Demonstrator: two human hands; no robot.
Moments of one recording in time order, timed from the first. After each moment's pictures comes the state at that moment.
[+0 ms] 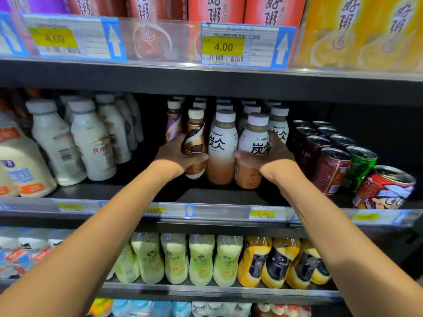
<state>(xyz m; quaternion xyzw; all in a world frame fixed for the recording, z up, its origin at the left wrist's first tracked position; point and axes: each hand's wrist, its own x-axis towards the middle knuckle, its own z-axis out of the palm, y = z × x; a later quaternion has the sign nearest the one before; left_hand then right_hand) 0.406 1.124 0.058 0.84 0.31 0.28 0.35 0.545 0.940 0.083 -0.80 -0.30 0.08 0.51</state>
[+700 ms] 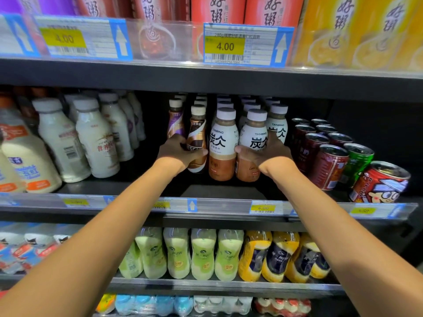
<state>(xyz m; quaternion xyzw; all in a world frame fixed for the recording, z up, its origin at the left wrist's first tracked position) 0.408 1.117 0.061 0.79 0.39 0.30 0.37 0.539 0.945 0.087 -0.86 -0.28 0.05 0.43</state>
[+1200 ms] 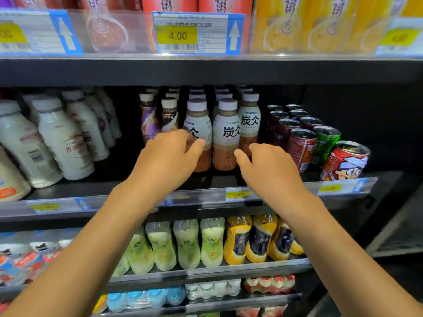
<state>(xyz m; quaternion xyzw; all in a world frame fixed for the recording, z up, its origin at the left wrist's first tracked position) 0.373 1.011 0.102 0.91 0.30 0.27 0.13 0.490 0.872 0.087 -0.90 -0.36 -0.14 0.21</state>
